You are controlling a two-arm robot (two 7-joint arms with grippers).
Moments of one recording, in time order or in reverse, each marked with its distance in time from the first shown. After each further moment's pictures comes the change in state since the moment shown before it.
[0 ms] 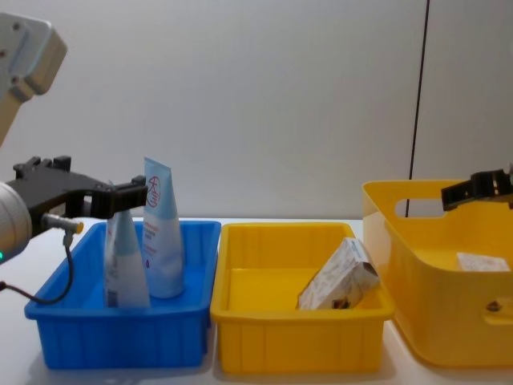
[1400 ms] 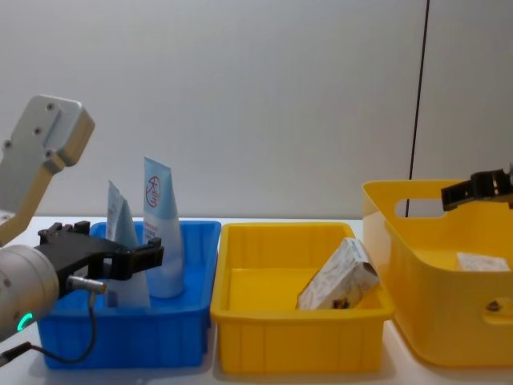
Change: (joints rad) left arm -0.010 -0.073 0.002 0.134 0.006 0.008 -0.040; right arm 0.000 0.000 0.000 0.000 0.000 0.000 0.000
